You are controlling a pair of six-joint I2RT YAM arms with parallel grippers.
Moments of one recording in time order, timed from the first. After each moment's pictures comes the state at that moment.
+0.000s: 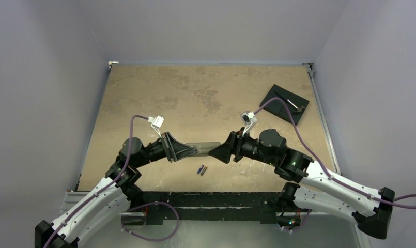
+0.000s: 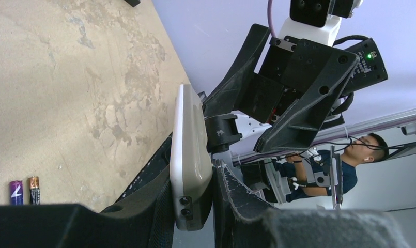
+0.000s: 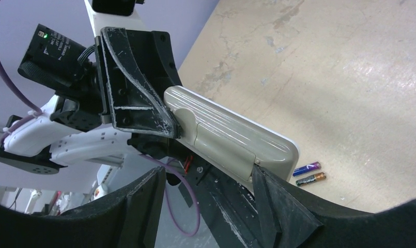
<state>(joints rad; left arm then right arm) -0.62 0.54 0.36 0.18 0.52 -1.08 0.99 0.80 0.70 -0.13 -0.09 0.78</state>
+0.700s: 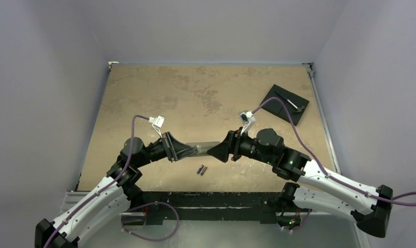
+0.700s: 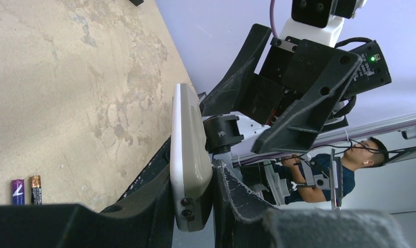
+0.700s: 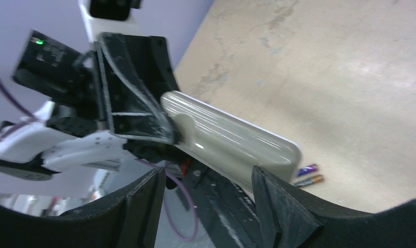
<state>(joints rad) -0.62 0.56 0.35 0.20 0.51 -1.09 0.99 0.83 0.70 -0.12 -0.08 0.78</state>
